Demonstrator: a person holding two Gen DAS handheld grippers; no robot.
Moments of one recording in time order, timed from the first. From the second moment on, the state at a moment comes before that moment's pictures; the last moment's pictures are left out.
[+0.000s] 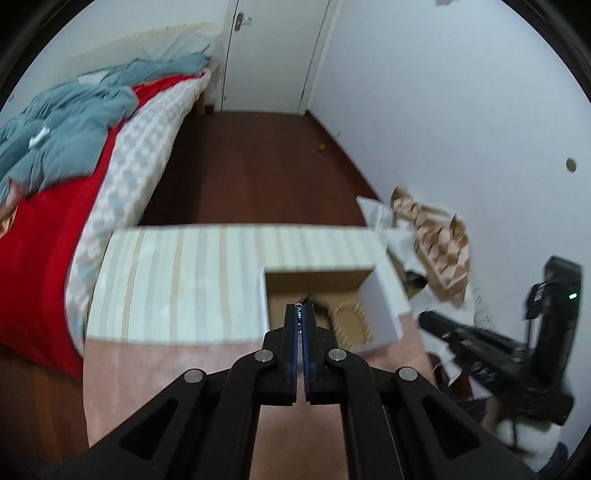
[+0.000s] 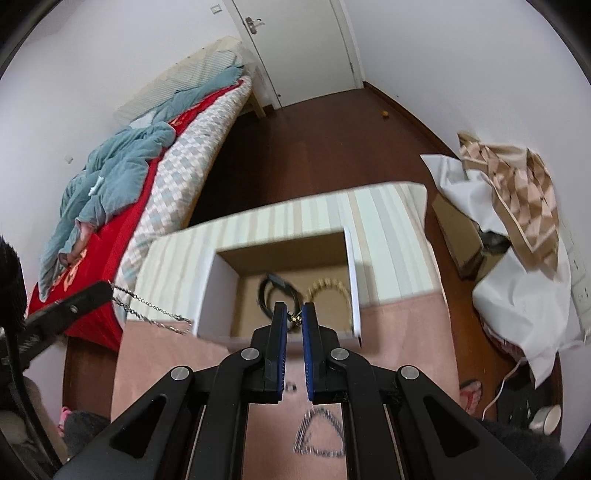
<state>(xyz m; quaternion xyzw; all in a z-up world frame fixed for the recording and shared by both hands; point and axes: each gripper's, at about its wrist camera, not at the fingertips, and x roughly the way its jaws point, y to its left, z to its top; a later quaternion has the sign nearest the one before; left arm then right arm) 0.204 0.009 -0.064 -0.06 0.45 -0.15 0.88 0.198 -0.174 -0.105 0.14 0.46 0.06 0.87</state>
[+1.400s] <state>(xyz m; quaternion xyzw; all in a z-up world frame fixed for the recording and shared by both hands) 0.252 0.010 -0.147 0.01 0.51 0.01 0.86 0.255 -0.165 -0.162 0.01 0.56 -0.02 0.82</state>
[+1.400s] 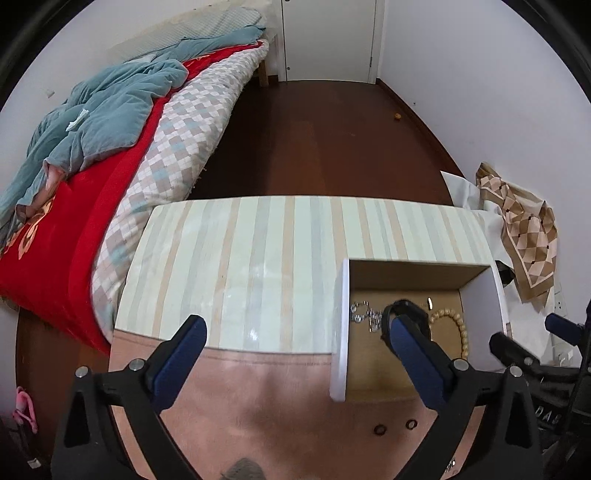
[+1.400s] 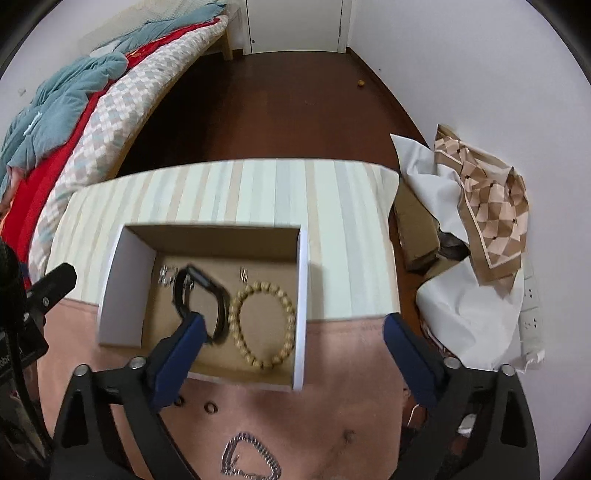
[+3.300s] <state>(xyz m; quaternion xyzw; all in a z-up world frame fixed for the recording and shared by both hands) 0.110 0.003 -0.177 0.08 0.54 0.07 0.84 0.085 -0.203 -0.201 0.13 0.59 -0.01 0.79</state>
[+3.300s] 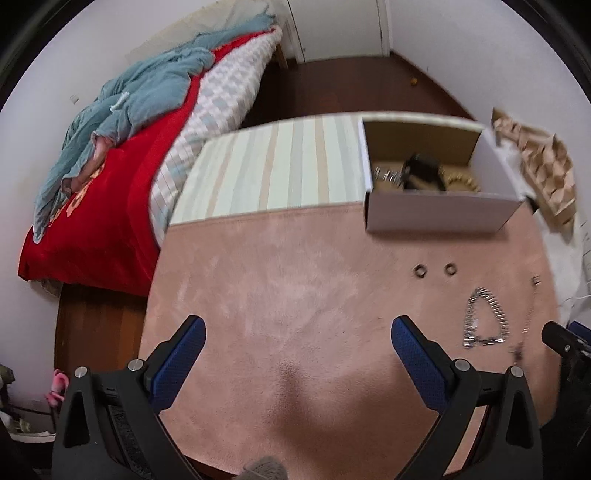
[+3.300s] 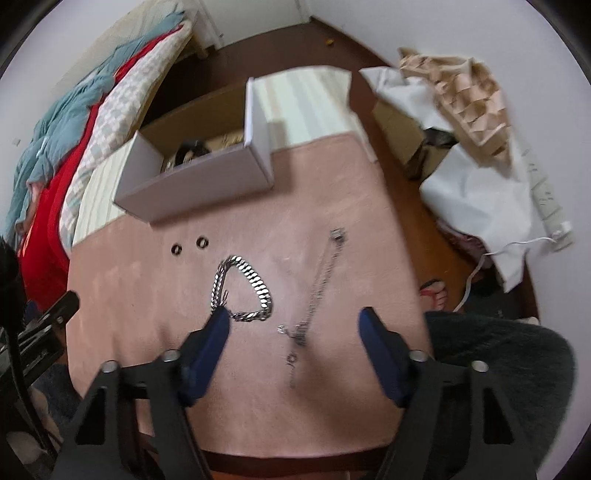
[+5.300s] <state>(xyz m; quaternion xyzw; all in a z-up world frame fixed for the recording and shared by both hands) 0.171 -0.018 -0.159 0.01 0.54 -0.11 0.83 0.132 -0.190 -0.128 0.13 0.50 0.03 0.85</state>
